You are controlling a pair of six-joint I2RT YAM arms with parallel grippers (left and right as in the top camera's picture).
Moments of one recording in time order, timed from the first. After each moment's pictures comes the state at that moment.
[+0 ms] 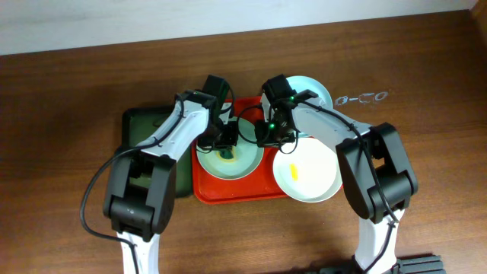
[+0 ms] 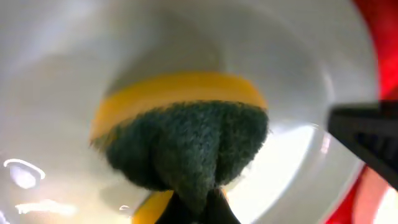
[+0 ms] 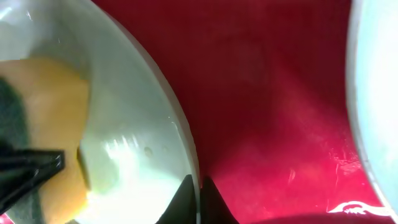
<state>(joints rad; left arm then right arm) -0.43 2.16 1.60 -0.91 0.27 -0.26 0.34 2.05 1.37 -0.68 -0.33 0.31</state>
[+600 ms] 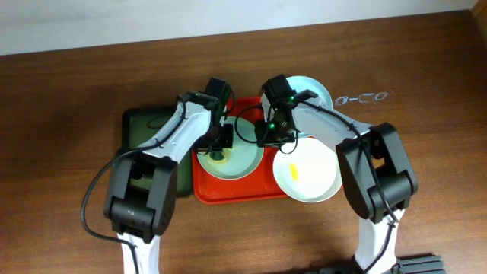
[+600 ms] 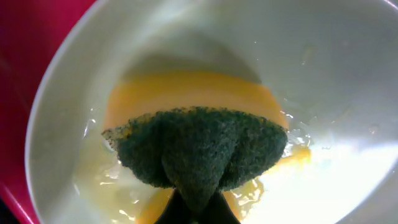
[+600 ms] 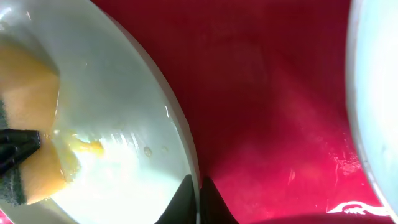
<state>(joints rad) -0.45 2.16 1.59 -0.95 0.07 -0.31 0.34 2.05 1.37 -0.68 -0.33 0.31</state>
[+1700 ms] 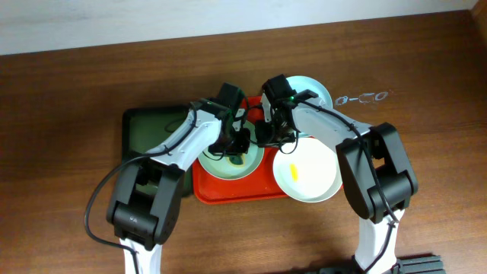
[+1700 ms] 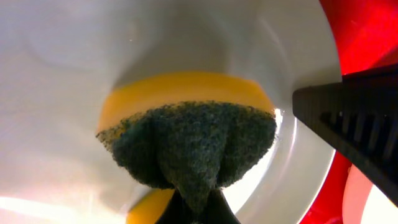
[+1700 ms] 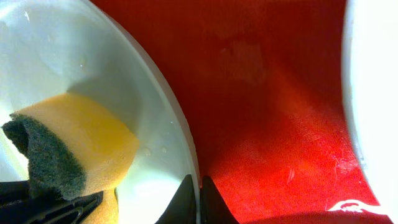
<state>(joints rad) -0.52 2.12 1.53 -0.83 0.24 -0.30 0.34 2.05 1.37 -0.69 -0.33 0.31</state>
